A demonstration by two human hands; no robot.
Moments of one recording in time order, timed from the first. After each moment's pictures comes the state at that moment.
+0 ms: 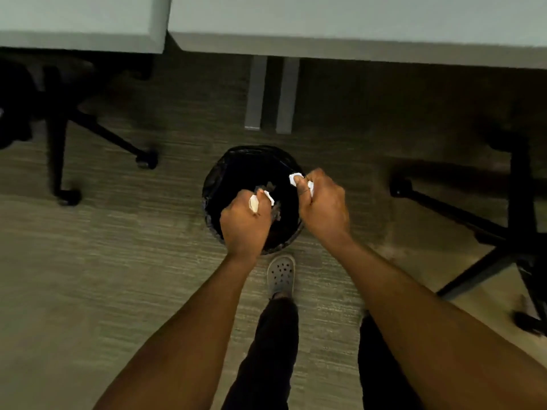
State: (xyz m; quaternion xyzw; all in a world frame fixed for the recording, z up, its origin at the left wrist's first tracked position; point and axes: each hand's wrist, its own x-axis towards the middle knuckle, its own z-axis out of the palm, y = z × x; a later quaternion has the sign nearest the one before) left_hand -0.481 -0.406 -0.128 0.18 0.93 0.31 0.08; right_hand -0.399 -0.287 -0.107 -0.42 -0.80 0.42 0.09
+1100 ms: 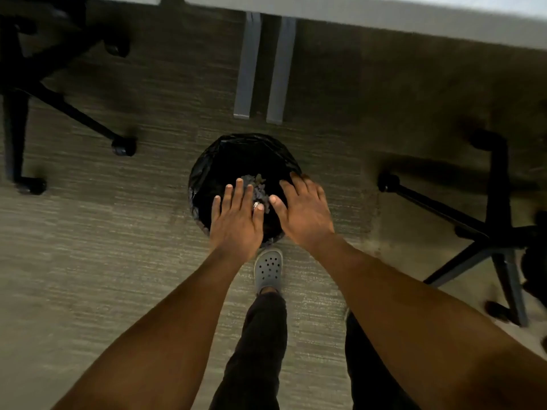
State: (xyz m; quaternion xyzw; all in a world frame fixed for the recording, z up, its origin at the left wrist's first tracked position) left_hand -0.486 -0.445 -0.173 0.35 0.90 0.00 0.27; right_hand -0.396 -0.314 -0.168 -0.31 -0.90 0.26 -0.14
